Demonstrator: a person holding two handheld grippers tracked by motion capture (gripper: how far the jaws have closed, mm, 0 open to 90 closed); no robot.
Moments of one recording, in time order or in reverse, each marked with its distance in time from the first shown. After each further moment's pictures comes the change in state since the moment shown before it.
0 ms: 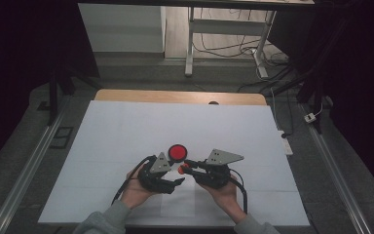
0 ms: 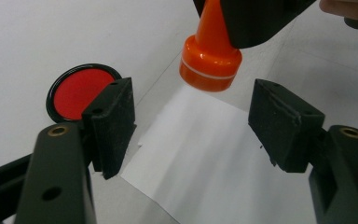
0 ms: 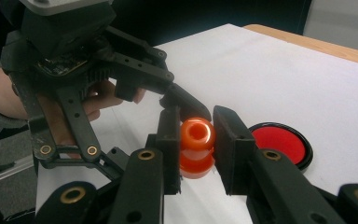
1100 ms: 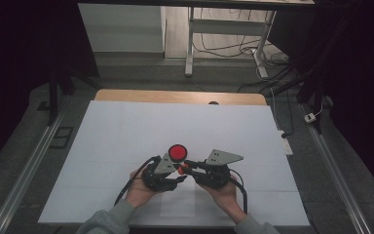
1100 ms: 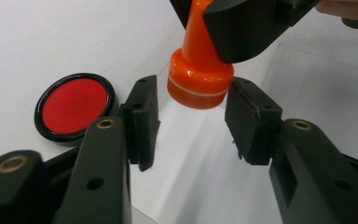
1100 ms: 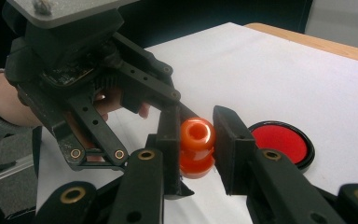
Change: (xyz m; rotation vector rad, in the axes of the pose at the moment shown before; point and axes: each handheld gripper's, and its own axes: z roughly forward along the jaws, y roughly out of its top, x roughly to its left) left arm -0.004 0.003 0.009 -0.002 -0.013 0.036; right arm 0.000 -0.001 0.001 0.001 0.006 0.000
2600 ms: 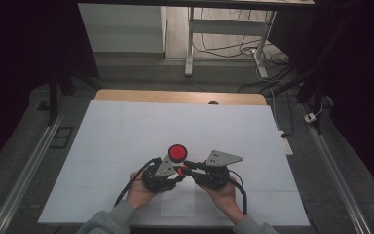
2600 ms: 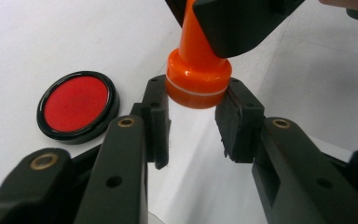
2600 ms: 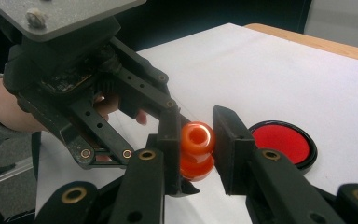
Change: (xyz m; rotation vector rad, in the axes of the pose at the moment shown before) left arm -0.003 -0.003 0.001 0.006 0.027 0.040; right arm 0.001 -0.003 0.001 -0.010 -0.004 0.008
